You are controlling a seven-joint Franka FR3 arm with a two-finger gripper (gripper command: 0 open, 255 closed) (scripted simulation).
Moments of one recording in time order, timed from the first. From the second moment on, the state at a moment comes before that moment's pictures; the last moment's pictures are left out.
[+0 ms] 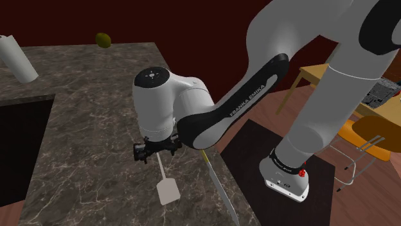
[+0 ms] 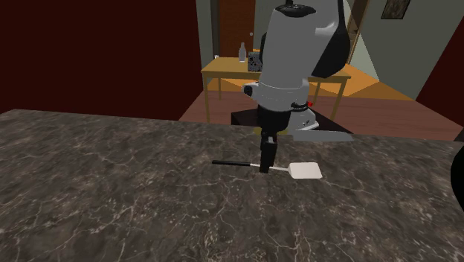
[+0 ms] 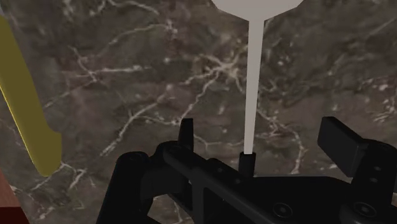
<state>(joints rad) -0.20 0.12 1.00 -2.28 -0.23 2.35 1.47</state>
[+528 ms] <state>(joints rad) -0.18 0.16 0.98 -2.29 -0.29 2.38 1.51</state>
